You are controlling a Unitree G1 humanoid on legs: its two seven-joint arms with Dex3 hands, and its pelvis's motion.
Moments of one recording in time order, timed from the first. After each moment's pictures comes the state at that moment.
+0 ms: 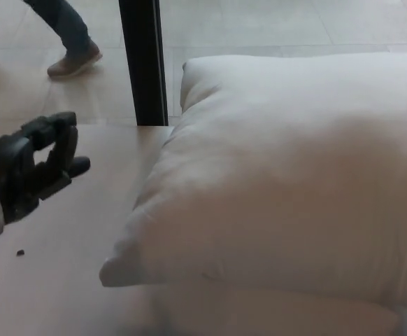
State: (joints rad) left_arm -0.46 0.51 0.09 0.12 -0.34 0.68 -0.26; right_arm -0.46 -0.59 -0.43 0.27 0.37 0.52 0.10
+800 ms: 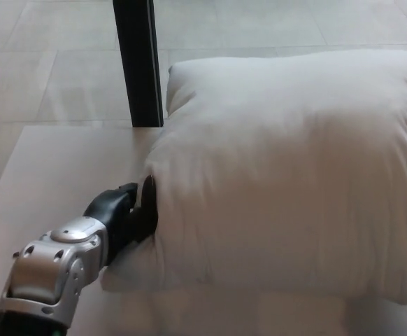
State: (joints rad) left_arm -0.51 0.22 -0.07 0.19 -0.24 0.85 -0.11; right_arm -0.58 -0.38 -0.23 0.23 0.32 0.68 0.02
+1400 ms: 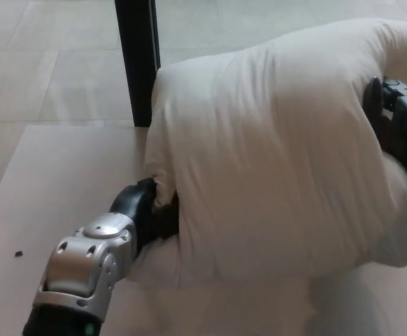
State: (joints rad) left_arm -0.56 0.10 -0.08 0.27 -0.18 0.80 -0.03; right_arm -0.73 -0.28 -0.06 0.24 0.22 0.69 0.01
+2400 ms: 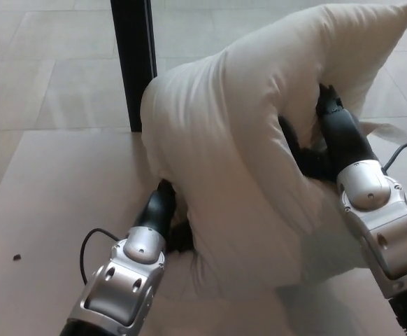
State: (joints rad) left_arm -0.51 0.07 -0.25 0.31 0.03 0.63 0.09; right_arm -0.68 -0.22 0.25 0.24 -0.09 0.53 -0.12
